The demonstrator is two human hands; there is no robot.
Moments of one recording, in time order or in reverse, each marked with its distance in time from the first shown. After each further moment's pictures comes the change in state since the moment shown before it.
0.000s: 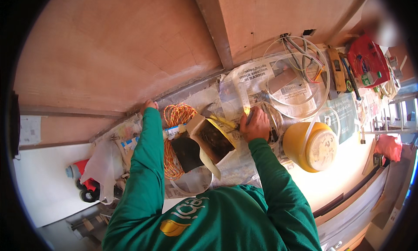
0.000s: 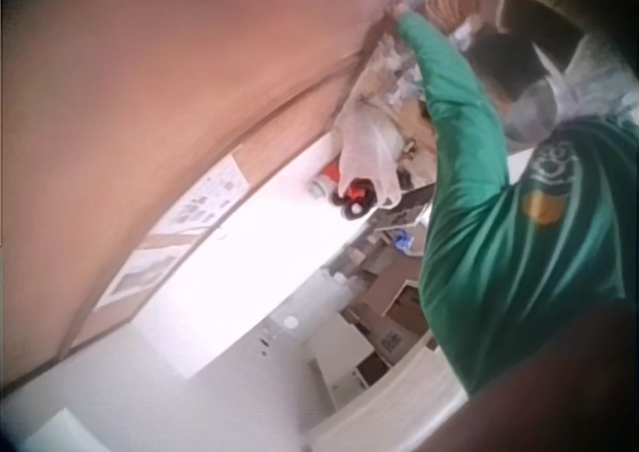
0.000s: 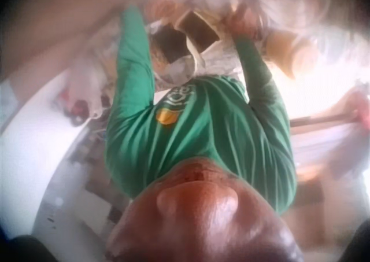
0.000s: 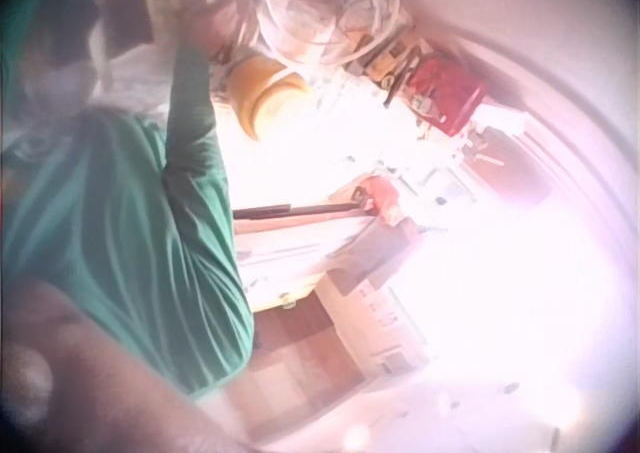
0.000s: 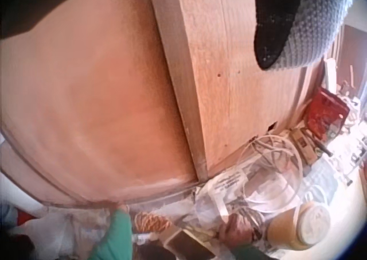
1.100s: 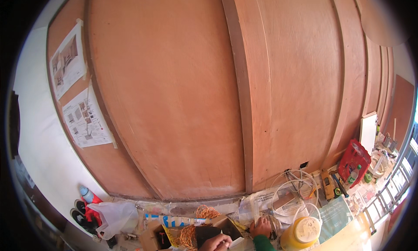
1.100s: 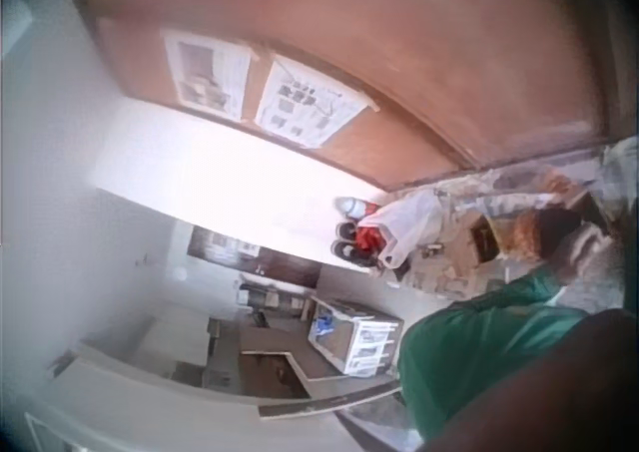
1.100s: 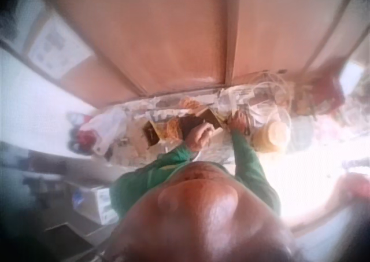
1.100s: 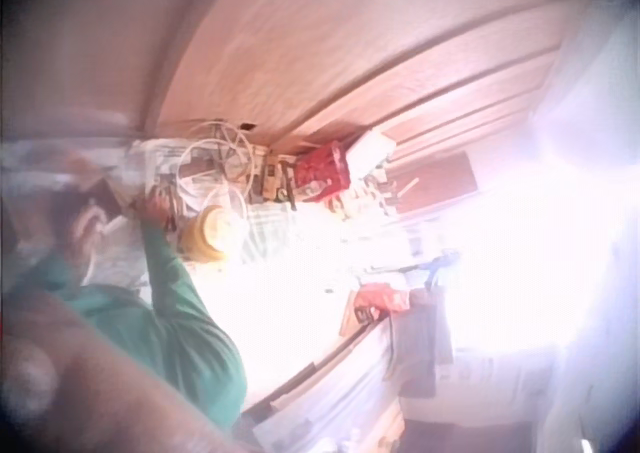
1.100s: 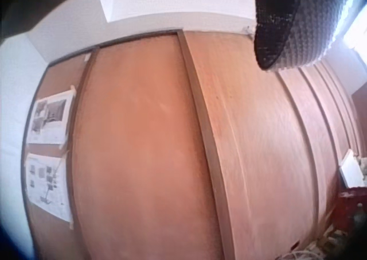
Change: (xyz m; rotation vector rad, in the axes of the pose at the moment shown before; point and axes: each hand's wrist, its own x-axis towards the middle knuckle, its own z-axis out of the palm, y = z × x) left_hand -0.383 -0.040 -0.232 0.311 -1.311 1.159; right_hand -0.019 0.015 0.007 -0.041 0.057 -0.131
